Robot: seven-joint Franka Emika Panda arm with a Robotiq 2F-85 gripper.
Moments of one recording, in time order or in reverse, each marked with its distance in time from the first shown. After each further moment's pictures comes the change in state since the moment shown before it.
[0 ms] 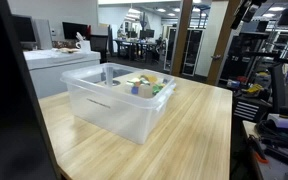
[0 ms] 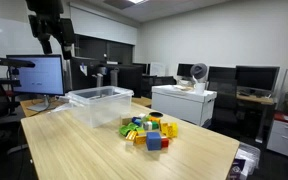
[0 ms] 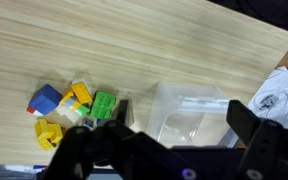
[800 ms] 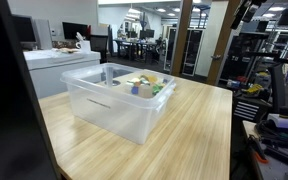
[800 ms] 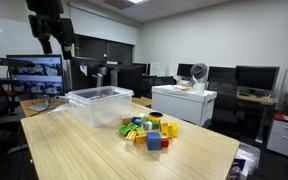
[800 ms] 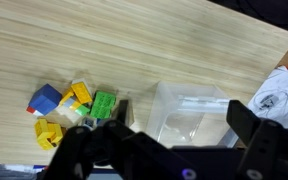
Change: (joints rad) arm 0.000 0.000 0.000 0.000 0.000 0.001 0.000
